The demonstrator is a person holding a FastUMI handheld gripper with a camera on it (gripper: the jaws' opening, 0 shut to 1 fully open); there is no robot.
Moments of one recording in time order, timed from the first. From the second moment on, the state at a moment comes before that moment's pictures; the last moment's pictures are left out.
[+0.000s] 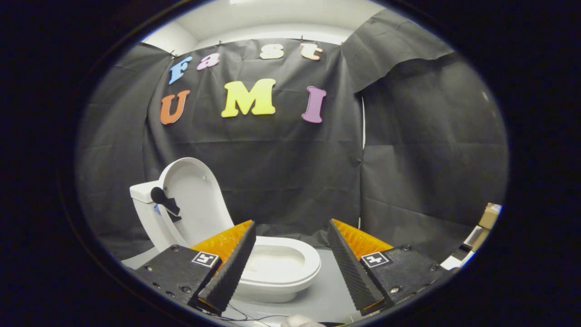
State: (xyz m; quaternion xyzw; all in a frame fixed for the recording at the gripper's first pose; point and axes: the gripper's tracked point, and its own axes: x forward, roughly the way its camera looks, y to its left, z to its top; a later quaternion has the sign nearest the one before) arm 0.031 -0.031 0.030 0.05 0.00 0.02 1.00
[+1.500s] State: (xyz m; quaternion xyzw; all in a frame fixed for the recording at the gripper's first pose) arm 0.036 -0.023 0.043 0.05 0.00 0.03 1.00
